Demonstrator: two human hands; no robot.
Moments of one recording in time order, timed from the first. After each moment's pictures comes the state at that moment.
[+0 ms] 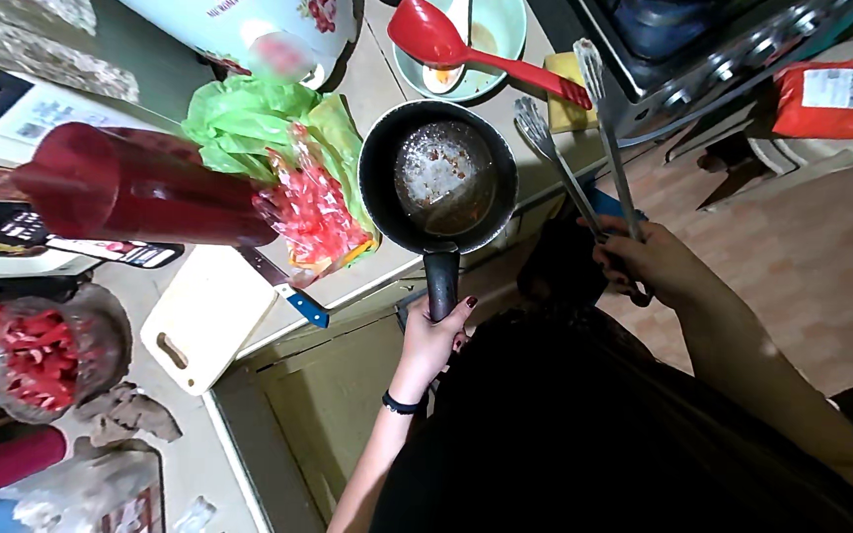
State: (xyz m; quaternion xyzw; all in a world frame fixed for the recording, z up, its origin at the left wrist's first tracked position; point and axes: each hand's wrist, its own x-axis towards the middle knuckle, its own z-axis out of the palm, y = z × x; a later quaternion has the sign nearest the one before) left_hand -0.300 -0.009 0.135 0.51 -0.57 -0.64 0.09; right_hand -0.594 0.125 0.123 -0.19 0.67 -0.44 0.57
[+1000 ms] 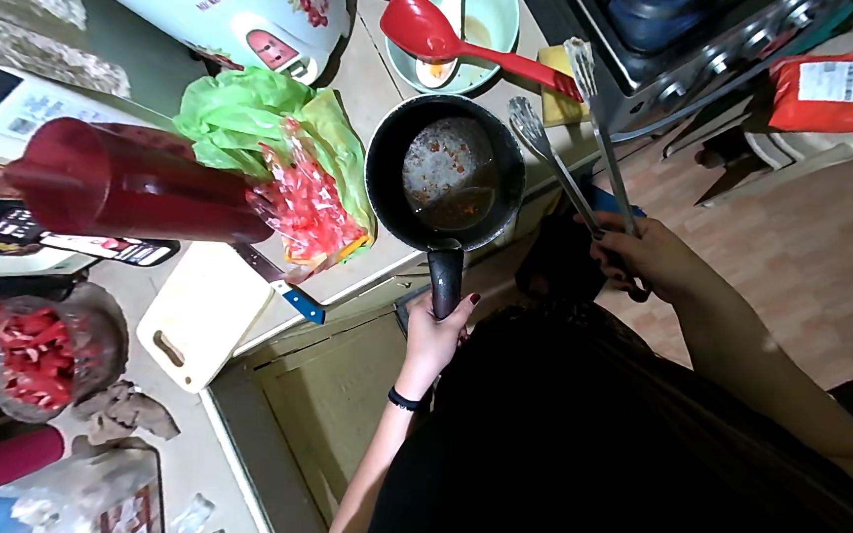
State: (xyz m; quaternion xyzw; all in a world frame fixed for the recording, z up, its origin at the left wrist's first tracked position) left_hand -0.305 0.001 0.129 0.52 -0.62 -0.58 0.08; right_hand -0.595 0.132 0.123 -0.19 0.65 -0.46 0.57
